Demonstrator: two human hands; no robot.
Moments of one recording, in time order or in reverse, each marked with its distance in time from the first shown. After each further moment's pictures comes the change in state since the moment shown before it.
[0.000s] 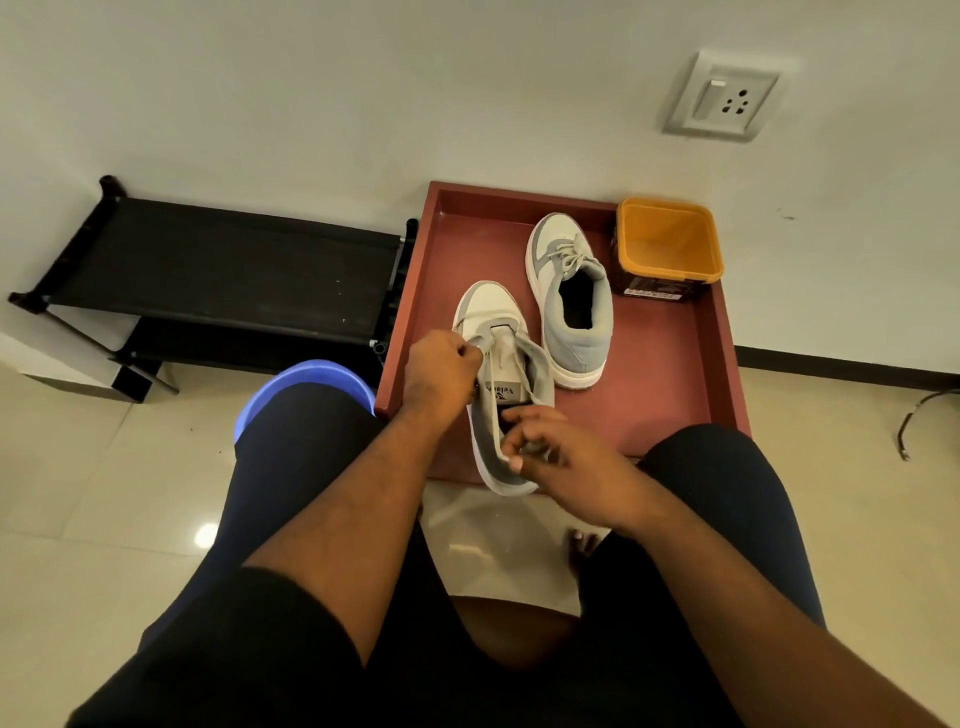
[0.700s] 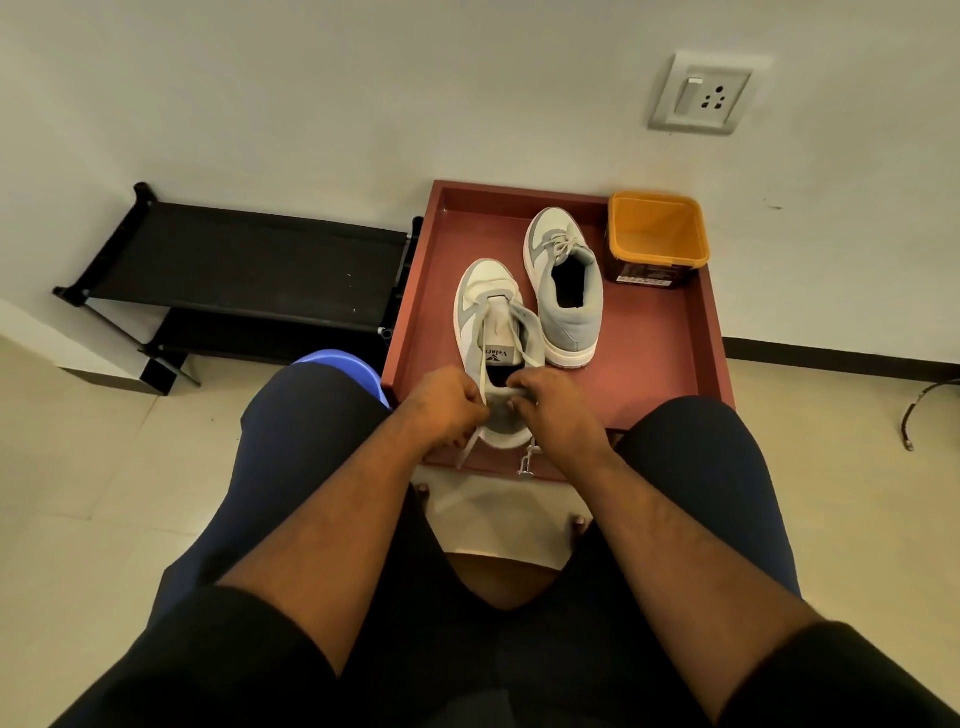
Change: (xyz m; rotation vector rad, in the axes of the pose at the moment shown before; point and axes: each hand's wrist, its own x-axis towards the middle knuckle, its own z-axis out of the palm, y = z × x) left_hand -0.062 -0.011 -0.009 0.167 -0.379 -0.011; right_hand 0.024 0.023 0.016 -0.370 0.423 -0.070
